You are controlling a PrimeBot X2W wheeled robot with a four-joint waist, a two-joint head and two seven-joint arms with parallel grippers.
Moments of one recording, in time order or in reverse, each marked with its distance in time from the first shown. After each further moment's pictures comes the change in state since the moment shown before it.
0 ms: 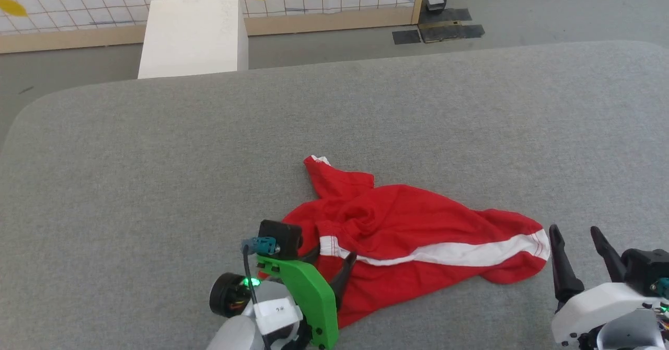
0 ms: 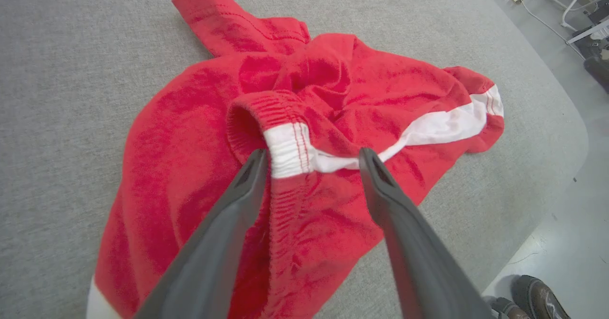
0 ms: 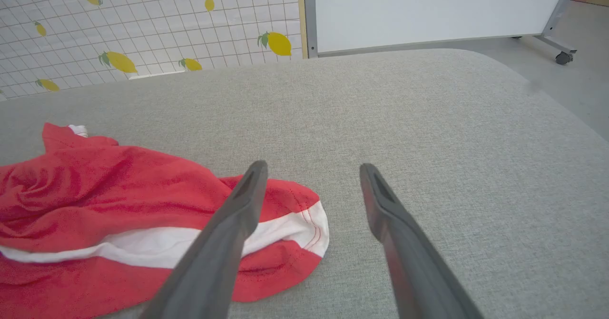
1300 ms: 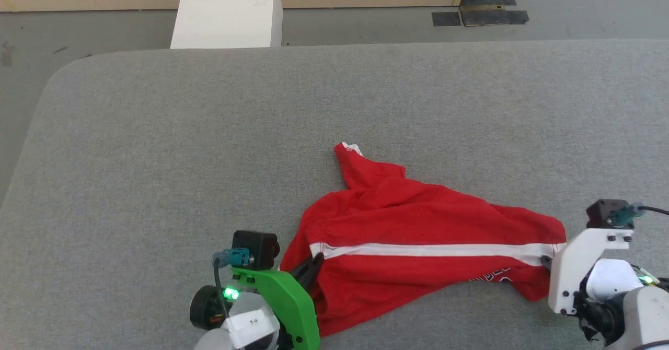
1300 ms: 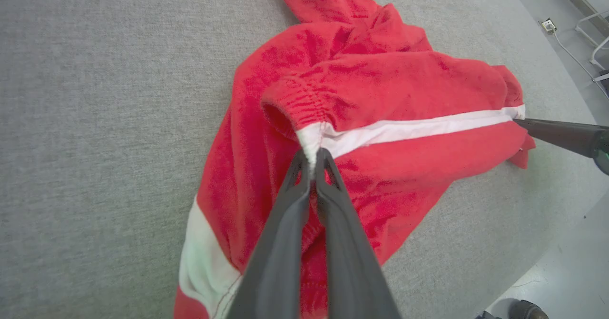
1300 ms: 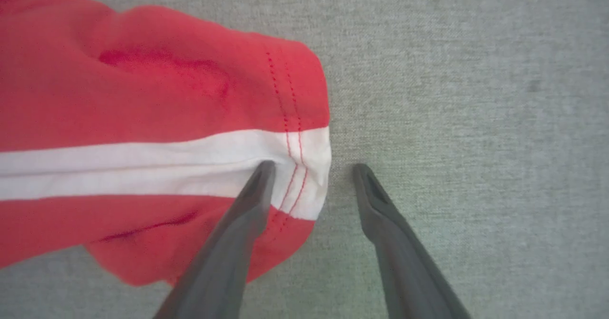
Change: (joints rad) left arm 0.061 0.058 0.023 -0.079 -0.055 0.025 -0.011; right arm -0.231 -0.020 -0.037 0.247 -0.047 -0.001 0.682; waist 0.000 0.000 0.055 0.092
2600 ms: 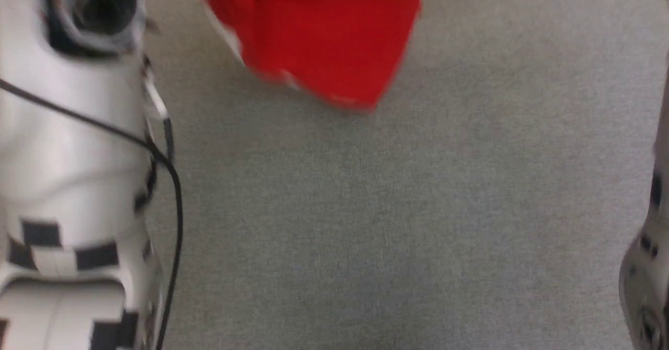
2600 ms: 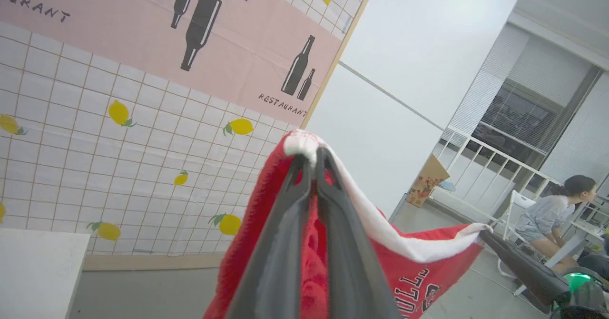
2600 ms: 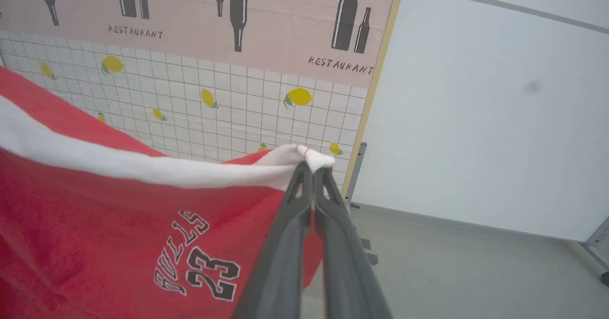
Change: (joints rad) left arm -1.025 0.004 0.316 0.102 -0.267 -0.051 -0.122; right arm -0.884 -0.057 0.172 -0.174 0.016 0.000 -0.275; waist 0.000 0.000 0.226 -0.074
